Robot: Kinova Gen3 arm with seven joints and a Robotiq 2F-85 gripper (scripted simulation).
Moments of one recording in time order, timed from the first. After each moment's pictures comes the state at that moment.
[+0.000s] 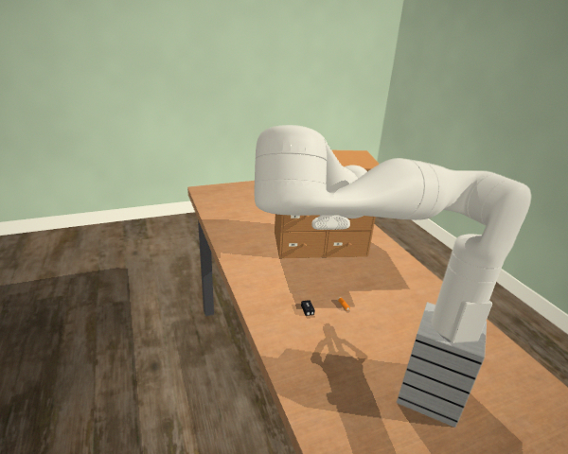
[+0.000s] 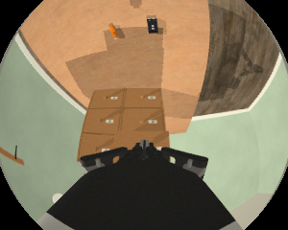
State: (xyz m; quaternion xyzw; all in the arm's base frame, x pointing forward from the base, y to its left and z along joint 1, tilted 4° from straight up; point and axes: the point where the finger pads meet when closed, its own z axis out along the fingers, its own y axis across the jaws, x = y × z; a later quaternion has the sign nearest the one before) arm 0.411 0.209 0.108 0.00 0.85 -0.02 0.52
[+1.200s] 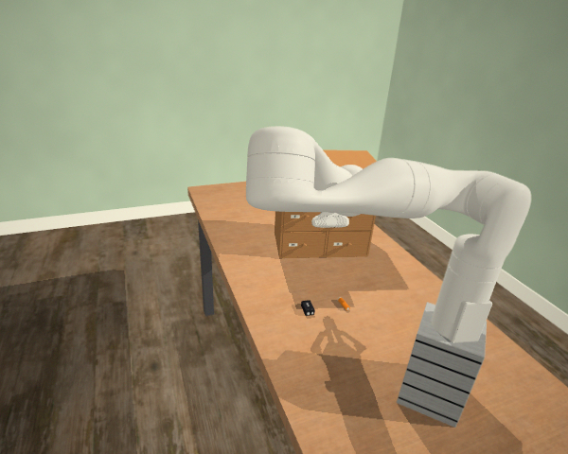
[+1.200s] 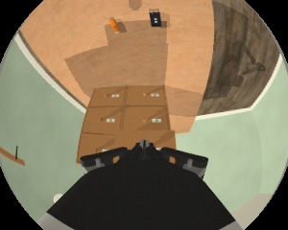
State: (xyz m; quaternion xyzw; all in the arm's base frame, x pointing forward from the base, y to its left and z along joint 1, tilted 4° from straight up) arm 0.433 0.200 0.103 0.01 0.85 -0.03 0.52
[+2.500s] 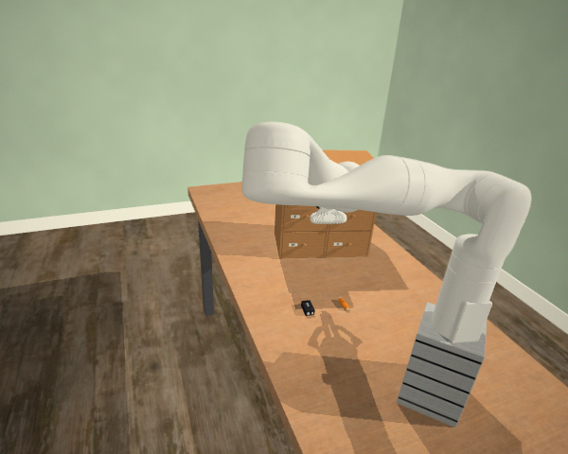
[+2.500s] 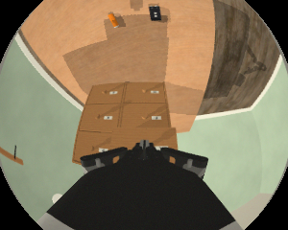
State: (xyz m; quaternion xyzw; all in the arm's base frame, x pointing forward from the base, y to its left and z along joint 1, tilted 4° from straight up) arm 0.452 0.201 0.104 0.01 0.85 -0.03 0.52
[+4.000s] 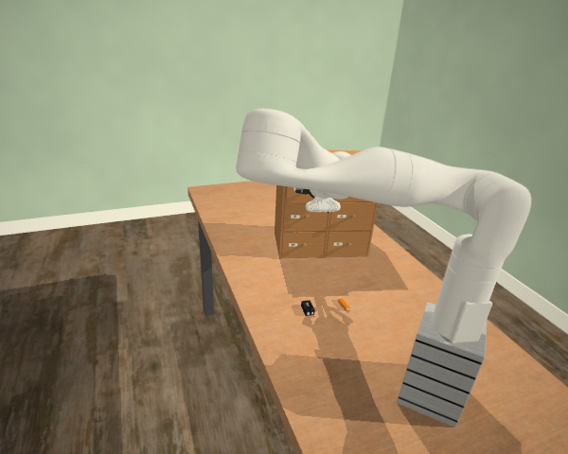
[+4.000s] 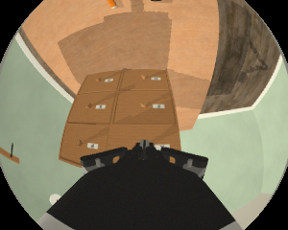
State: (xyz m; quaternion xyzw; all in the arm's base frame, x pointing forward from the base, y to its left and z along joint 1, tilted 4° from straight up) arm 0.519 0.199 0.107 0.01 0.85 -0.03 0.52
